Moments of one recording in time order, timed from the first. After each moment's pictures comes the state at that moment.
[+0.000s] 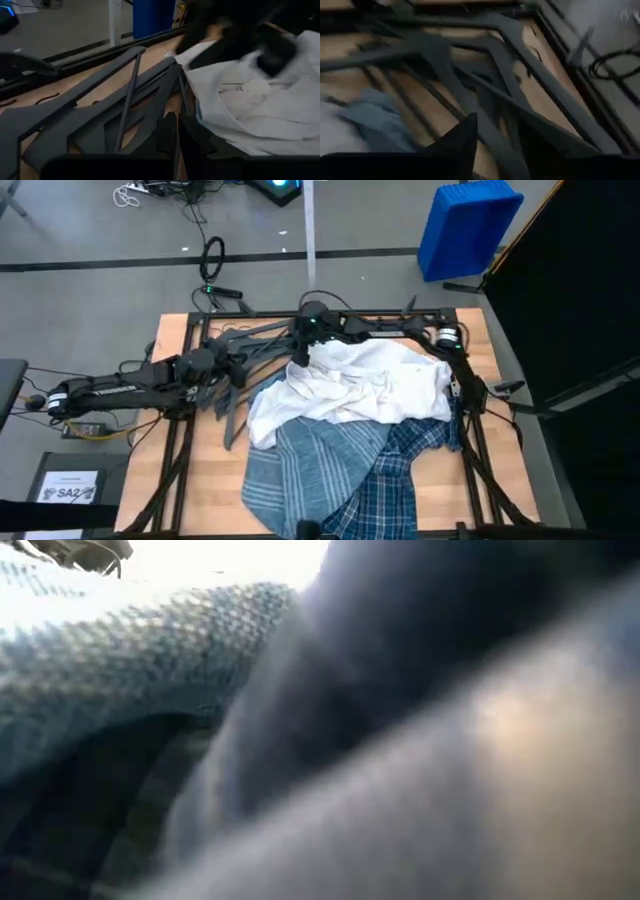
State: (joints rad) left arm 0.23 0.53 0.39 -0.34 -0.39 -0.48; right arm -0.40 2.24 1.67 -0.03 -0.19 -0.13
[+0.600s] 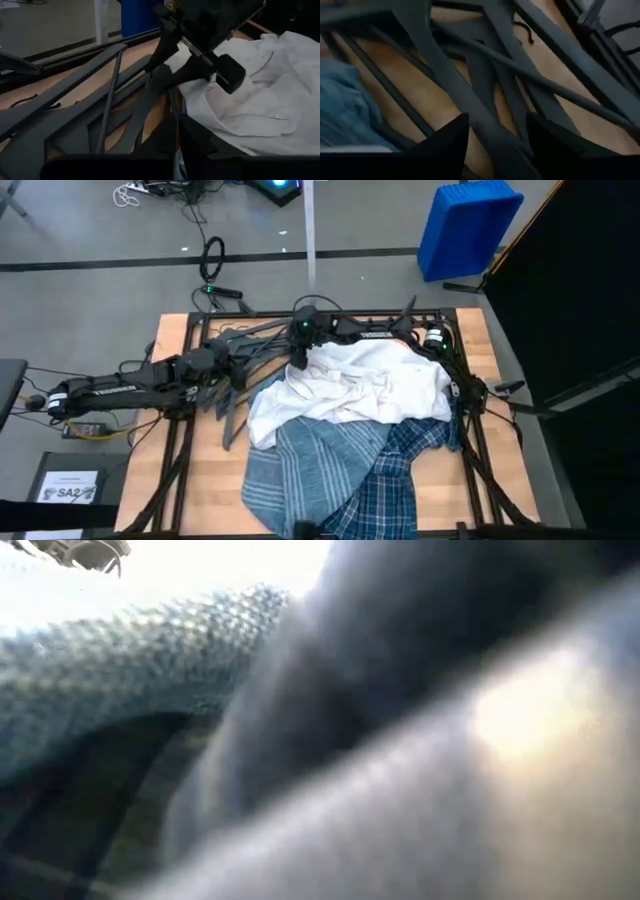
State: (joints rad) left arm 0.23 0.53 0.39 -0.32 -0.35 -0.48; right arm -0.36 2.27 1.72 -0.11 -0.15 -0.11
